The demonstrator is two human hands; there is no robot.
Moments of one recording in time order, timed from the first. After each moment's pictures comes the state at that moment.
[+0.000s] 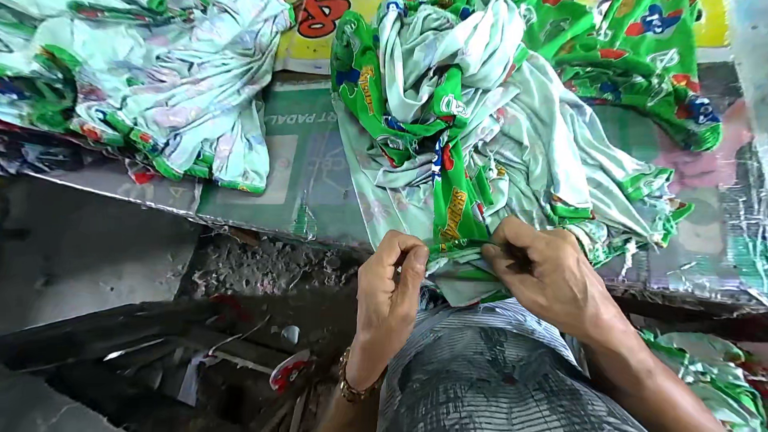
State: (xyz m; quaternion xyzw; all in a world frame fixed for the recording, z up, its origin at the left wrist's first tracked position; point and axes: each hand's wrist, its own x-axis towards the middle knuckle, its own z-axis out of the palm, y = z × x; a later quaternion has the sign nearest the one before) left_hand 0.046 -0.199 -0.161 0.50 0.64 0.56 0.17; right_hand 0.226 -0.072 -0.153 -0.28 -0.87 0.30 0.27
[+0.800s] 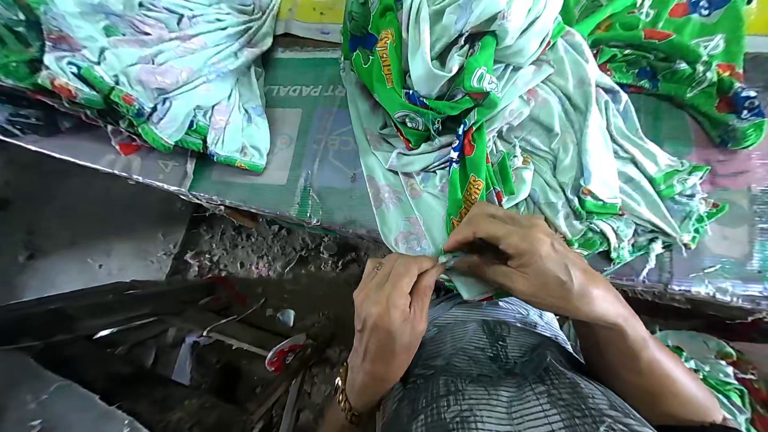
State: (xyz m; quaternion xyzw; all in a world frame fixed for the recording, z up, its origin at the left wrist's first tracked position) left_hand 0.052 -0.228 -0.167 0.54 0.72 0.43 0.03; right_hand 0.194 -0.059 -0.151 -0.10 -0.88 0.41 0.21
